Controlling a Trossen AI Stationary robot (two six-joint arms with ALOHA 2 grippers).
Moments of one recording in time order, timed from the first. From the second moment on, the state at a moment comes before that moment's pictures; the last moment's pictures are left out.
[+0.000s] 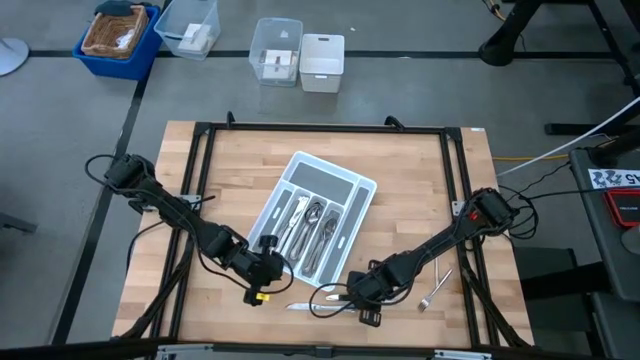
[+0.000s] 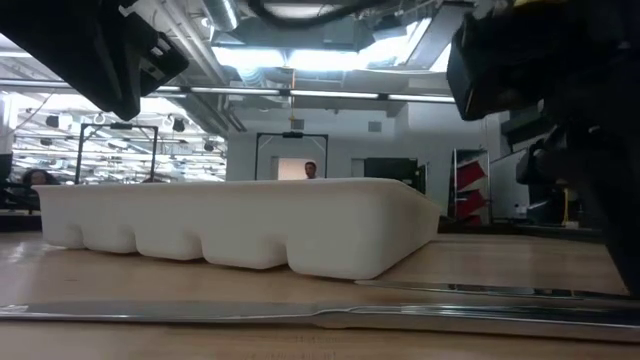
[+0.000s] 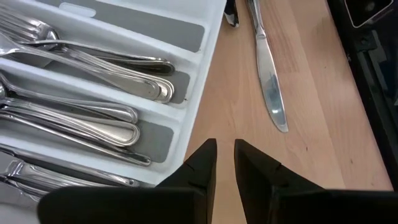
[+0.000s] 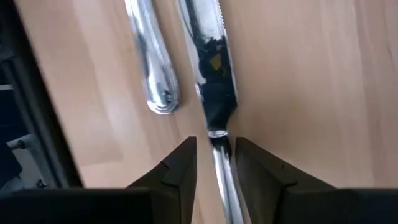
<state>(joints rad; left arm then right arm) -0.57 1.51 0.94 -0.40 -0.21 -0.36 0.57 1.93 1.23 -0.53 -0.15 0.85</state>
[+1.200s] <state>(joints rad) -0.57 1.51 0.94 -0.41 -0.21 -0.37 0.57 1.97 1.23 -0.67 -0.01 0.81</state>
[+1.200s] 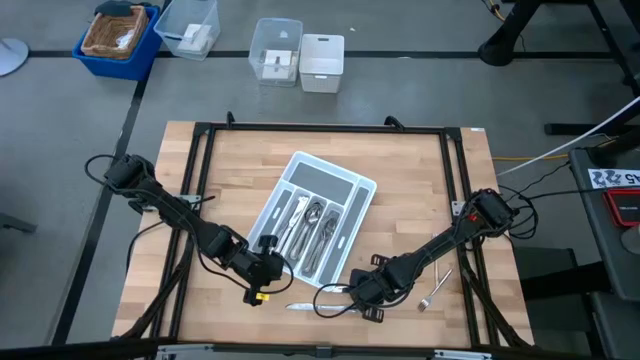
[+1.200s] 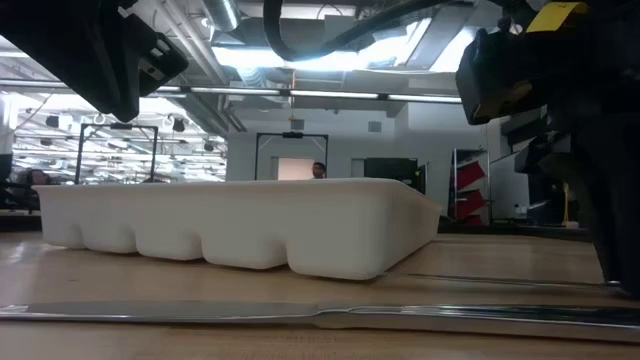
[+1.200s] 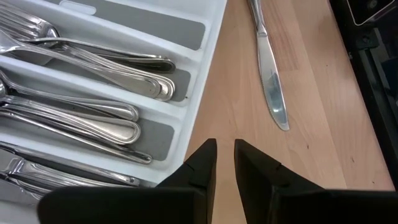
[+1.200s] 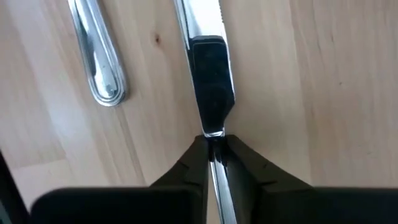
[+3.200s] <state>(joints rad) -0.57 1.19 0.94 -0.61 -0.24 -0.47 0.43 1.97 1.36 -0.23 -0.57 0.84</state>
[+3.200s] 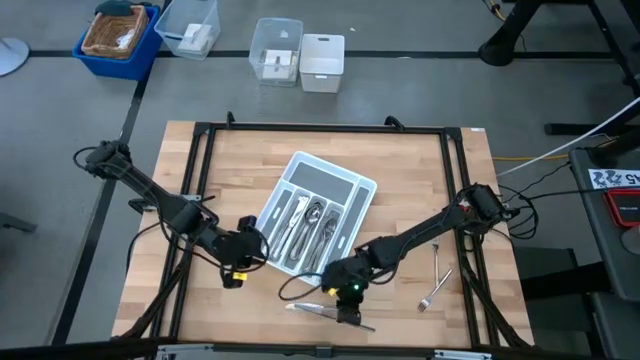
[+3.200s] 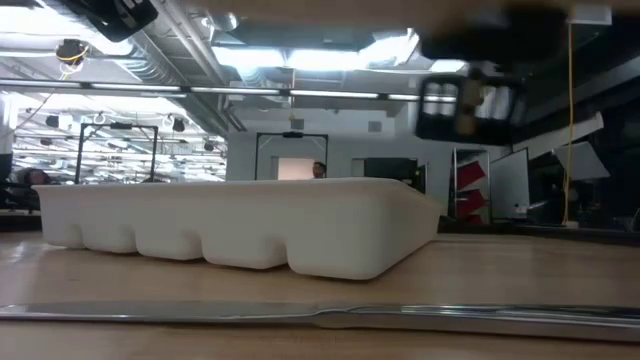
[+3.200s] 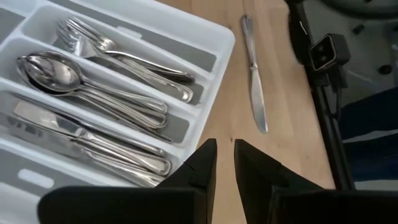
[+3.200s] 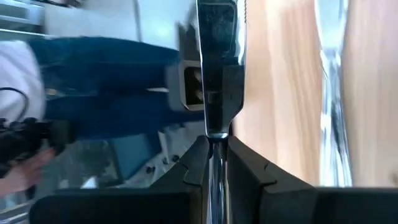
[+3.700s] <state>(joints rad) -0.57 1.19 0.94 -0.72 -0.28 -0.50 0.25 1.96 1.36 0.03 -0.40 1.01</state>
